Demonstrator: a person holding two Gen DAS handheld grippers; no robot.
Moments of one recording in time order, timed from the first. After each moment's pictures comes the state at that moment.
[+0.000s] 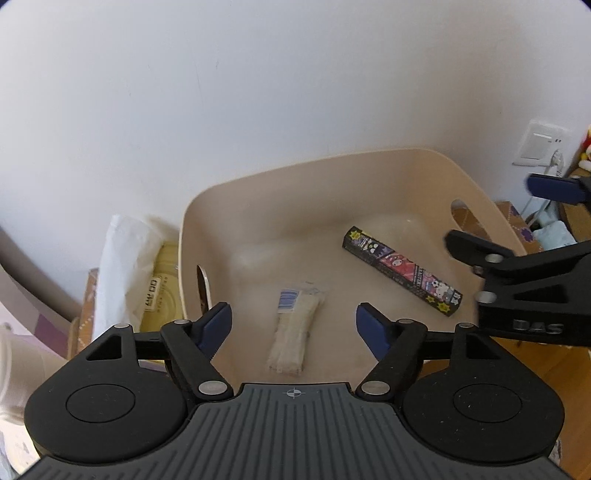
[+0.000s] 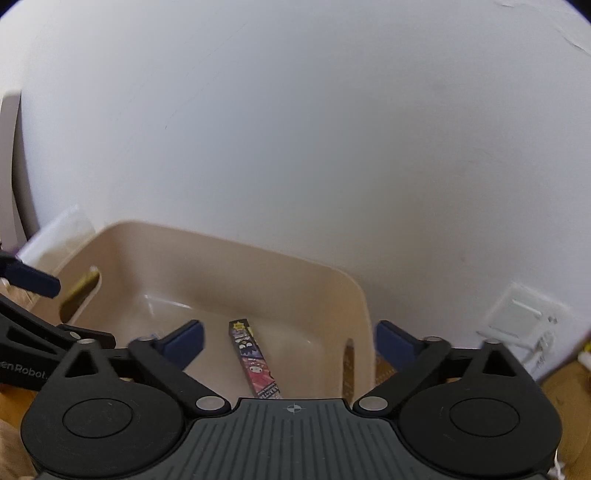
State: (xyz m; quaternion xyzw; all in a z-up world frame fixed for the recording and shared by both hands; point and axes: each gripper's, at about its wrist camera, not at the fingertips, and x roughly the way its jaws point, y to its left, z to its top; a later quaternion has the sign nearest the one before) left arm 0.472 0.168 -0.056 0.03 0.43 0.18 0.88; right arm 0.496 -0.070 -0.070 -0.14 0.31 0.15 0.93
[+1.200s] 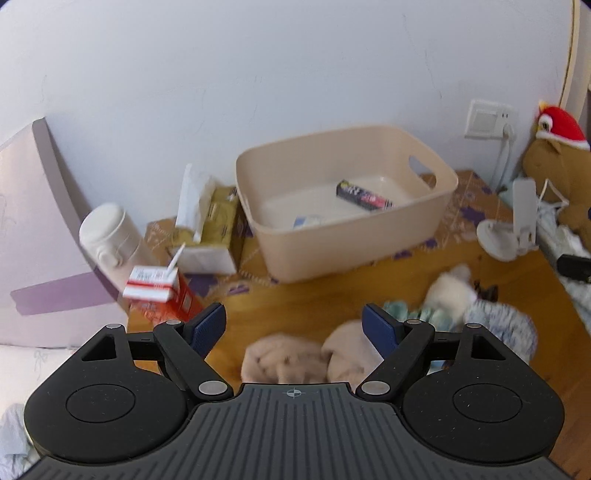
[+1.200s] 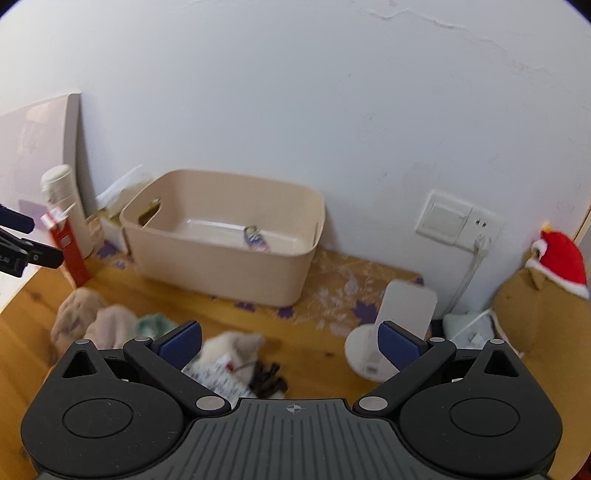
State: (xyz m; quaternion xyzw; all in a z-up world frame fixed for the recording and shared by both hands) left arm 0.291 0.099 -0.031 0.06 0.40 0.22 0.89; right arm 0.299 -0.186 -0.033 -0.12 0.34 0.16 0.92
